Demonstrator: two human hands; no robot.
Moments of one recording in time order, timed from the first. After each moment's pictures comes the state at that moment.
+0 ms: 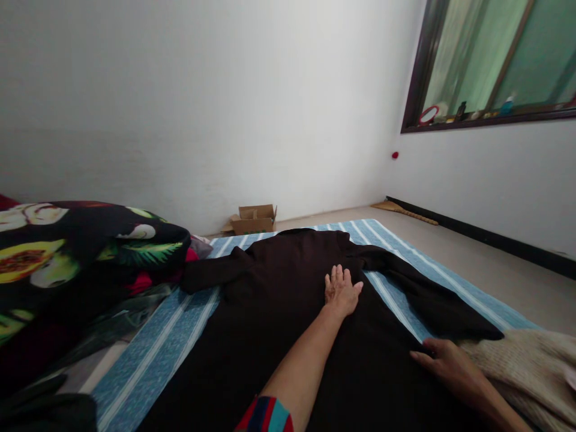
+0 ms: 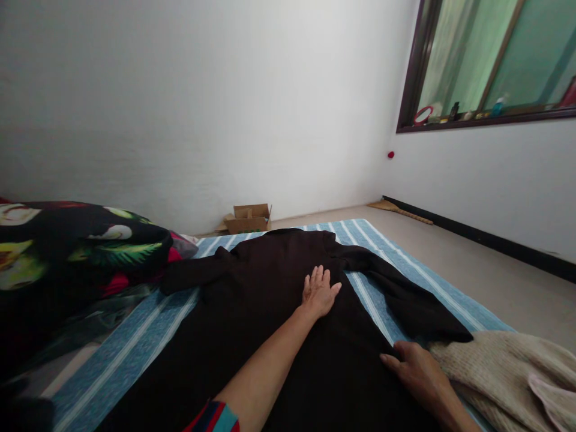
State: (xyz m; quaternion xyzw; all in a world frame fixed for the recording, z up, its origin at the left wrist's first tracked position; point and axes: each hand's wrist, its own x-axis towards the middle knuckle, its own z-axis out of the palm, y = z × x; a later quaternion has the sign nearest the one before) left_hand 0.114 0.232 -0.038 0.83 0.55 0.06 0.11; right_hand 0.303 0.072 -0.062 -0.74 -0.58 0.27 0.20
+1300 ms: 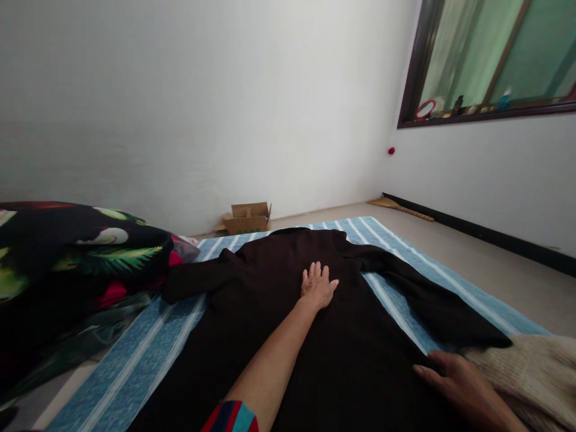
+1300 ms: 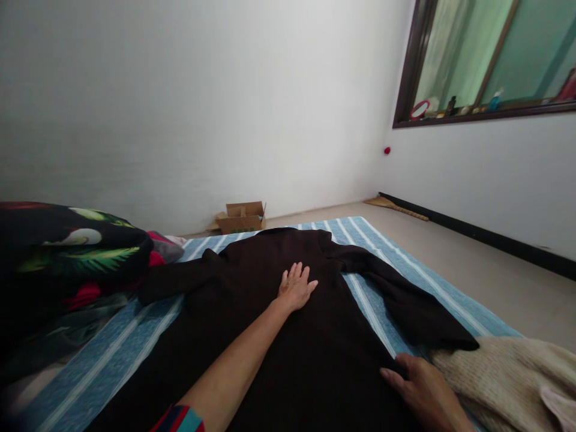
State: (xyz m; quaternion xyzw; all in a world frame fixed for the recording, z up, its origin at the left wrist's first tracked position) left_hand 0.071 0.280 -0.039 0.82 0.57 0.03 0.06; right_hand 0.304 0.066 -0.062 -0.73 -0.58 0.32 0.19
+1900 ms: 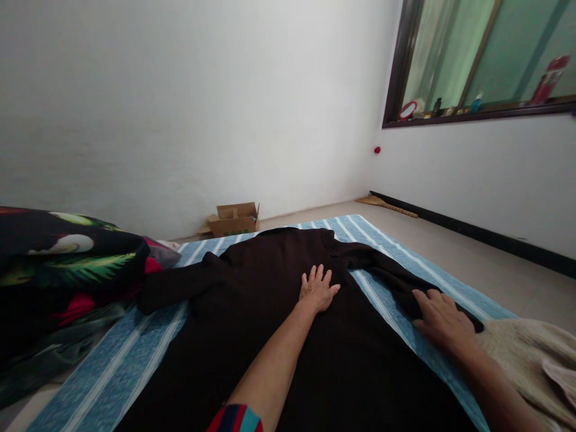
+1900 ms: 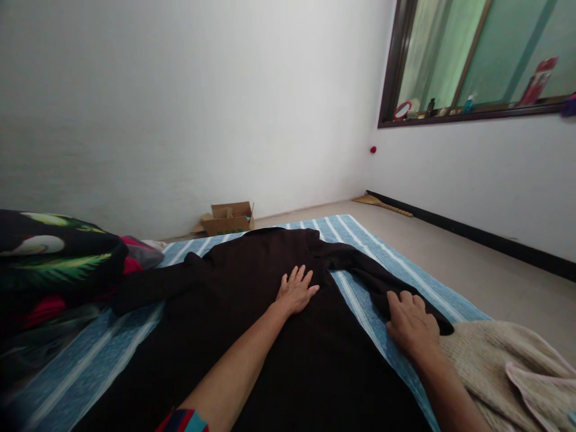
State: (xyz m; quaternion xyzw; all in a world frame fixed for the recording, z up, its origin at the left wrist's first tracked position) left_hand 0.093 0.277 -0.050 0.85 0.51 0.02 0.09; right_hand 0.319 0.112 -0.008 -0.83 -0.55 0.00 0.02
